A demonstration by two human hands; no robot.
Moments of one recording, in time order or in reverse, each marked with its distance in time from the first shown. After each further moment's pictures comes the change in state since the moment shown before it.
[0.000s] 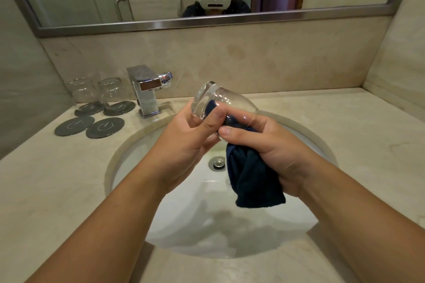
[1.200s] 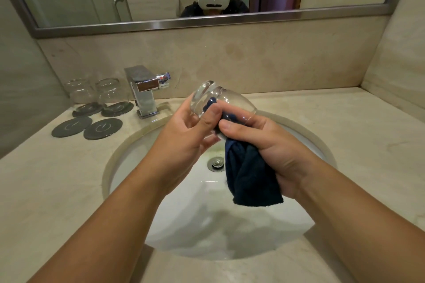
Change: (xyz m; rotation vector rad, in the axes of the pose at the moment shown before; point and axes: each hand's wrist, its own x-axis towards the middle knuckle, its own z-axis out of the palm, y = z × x) left_hand 0.000 0.000 0.002 0.049 0.049 0.014; right_hand 0.002 0.002 0.002 0.151 0.004 0.045
